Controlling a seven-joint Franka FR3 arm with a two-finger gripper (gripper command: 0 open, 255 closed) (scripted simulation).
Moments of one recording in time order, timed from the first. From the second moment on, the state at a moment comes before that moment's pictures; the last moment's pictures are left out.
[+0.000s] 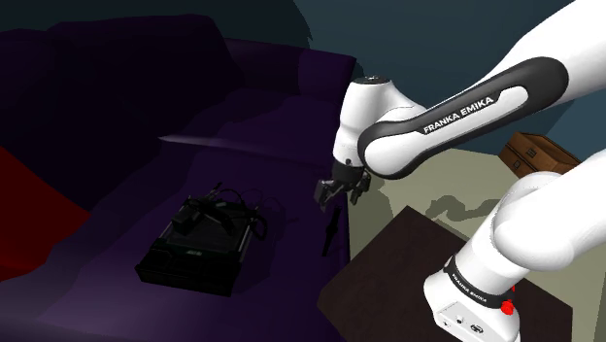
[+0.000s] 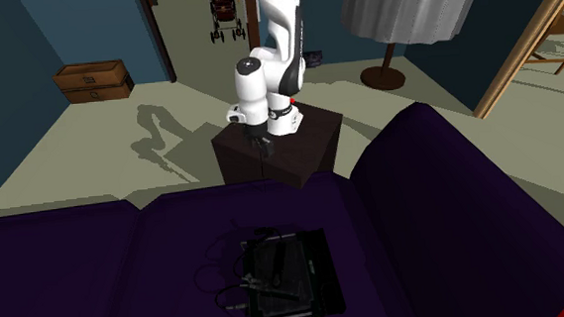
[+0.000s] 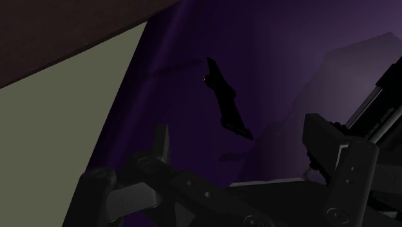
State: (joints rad) arm -0.02 -0.40 0.40 -2.80 0.20 2.40 0.56
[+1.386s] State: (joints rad) arm -0.01 -0.51 0.36 -2.73 0.20 2.23 0.55
